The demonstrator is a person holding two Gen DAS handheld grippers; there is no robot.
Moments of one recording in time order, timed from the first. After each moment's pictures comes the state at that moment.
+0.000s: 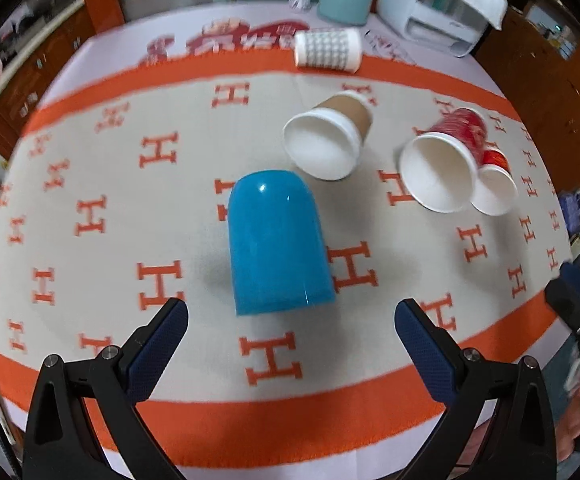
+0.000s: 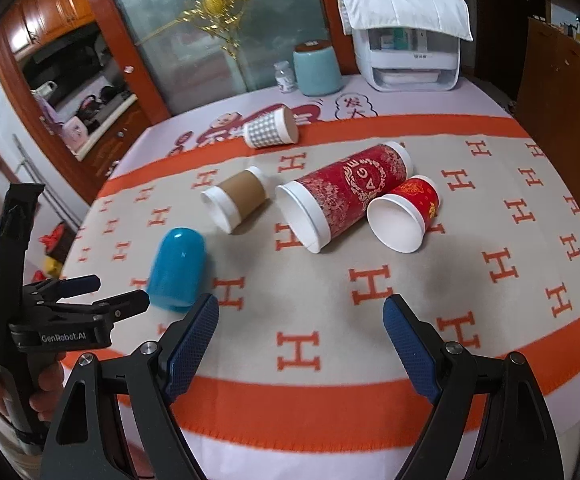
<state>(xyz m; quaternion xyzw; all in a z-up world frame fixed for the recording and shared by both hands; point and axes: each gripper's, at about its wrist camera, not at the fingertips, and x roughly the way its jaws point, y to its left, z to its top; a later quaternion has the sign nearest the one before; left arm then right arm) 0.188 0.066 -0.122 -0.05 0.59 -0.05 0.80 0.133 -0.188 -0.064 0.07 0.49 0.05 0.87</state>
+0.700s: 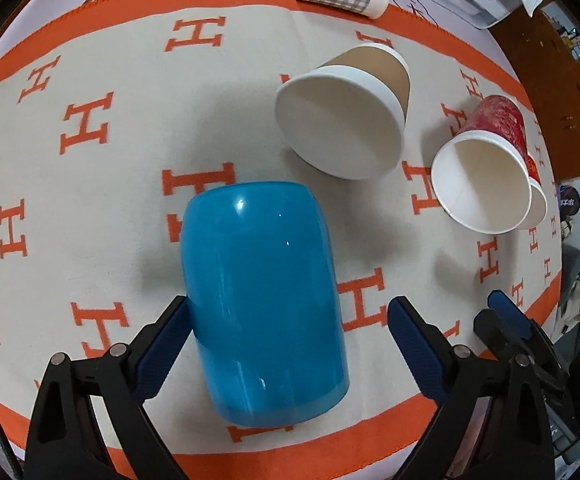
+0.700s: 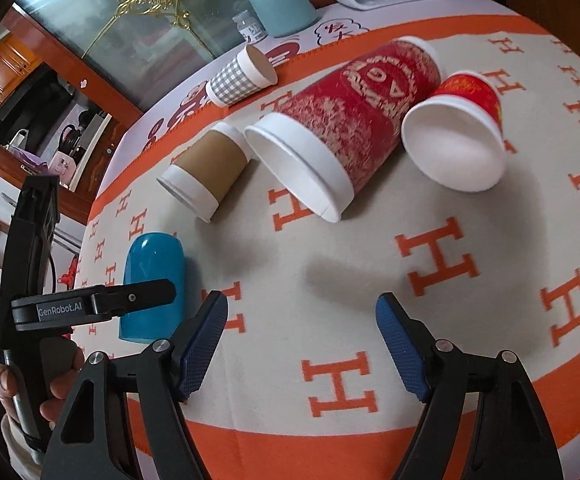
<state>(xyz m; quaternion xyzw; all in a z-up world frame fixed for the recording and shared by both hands) 0.262 0.061 -0.189 -0.08 0.68 -0.09 0.72 0.213 -0.174 -0.192 0.19 0.54 0.05 0.82</state>
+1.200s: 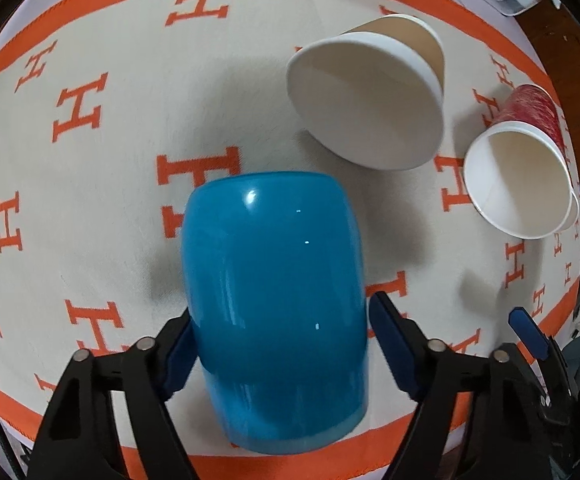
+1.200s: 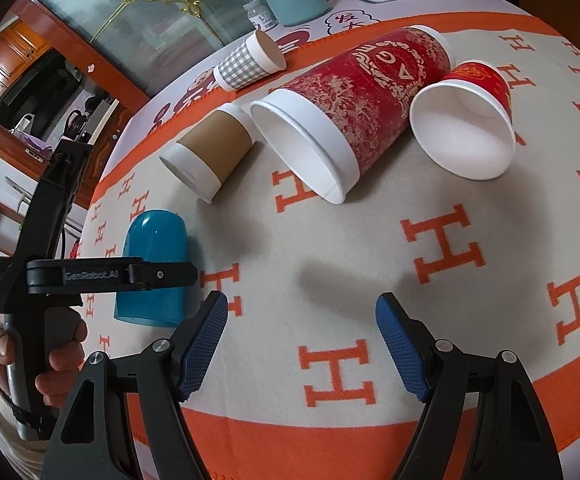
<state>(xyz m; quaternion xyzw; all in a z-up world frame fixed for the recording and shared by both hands) 0.281 0.040 -0.213 -0.07 0.71 -0.06 0.70 0.207 -0.167 -0.203 0.18 0.55 0.07 0.81</state>
